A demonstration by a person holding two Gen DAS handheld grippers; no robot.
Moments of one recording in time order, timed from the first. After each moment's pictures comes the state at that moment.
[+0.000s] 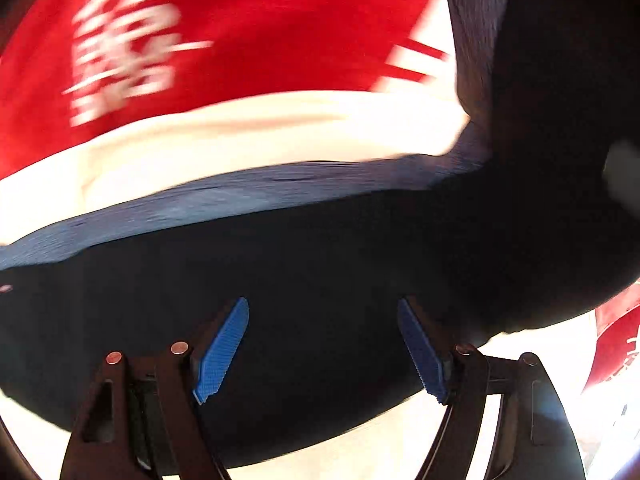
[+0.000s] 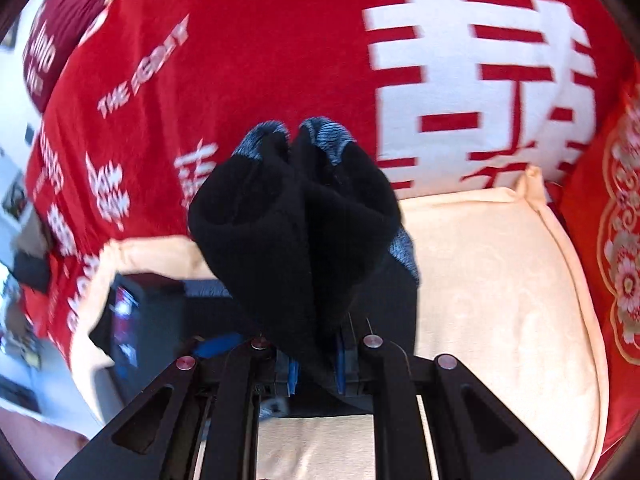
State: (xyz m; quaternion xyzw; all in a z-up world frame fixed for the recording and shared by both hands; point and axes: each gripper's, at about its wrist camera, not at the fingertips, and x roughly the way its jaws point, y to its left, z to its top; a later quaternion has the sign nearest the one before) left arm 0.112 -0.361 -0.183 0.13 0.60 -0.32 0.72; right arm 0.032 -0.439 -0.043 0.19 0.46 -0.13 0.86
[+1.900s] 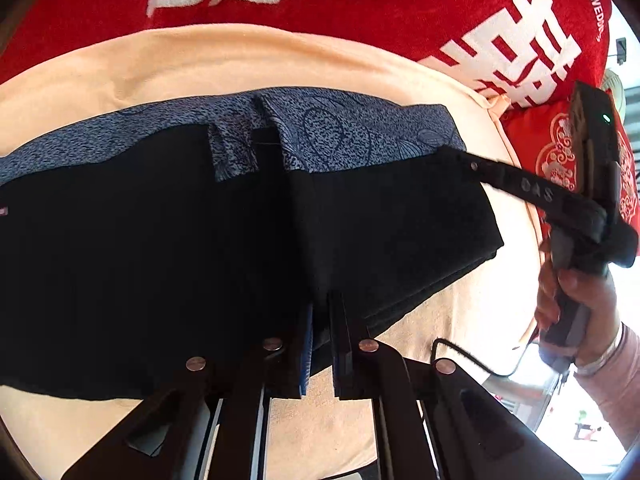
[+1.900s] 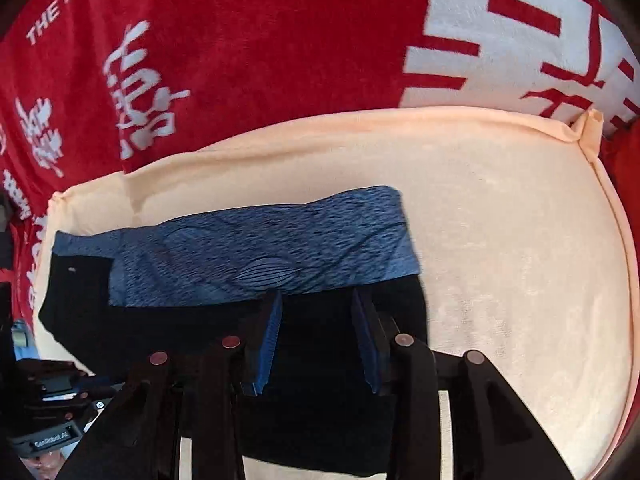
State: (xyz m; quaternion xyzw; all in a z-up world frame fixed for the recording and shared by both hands) left arm 0.139 -0.233 -0.177 0.06 0.69 -0.37 0.62; right arm 0.088 -0.441 -0.139 0.22 0.56 -0.12 0.79
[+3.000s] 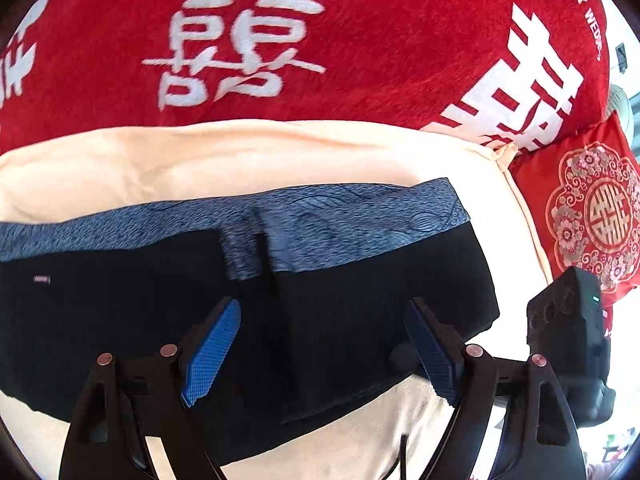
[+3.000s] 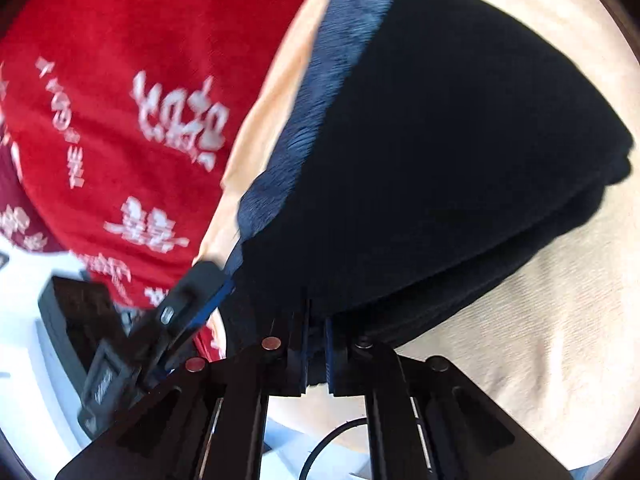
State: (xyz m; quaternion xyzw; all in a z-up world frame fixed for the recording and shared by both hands) left arm 0.156 -0.260 -0.145 0.08 0.63 -0.35 0.69; right arm 0.022 -0.397 -0.181 0.59 0.46 -0.04 0.67
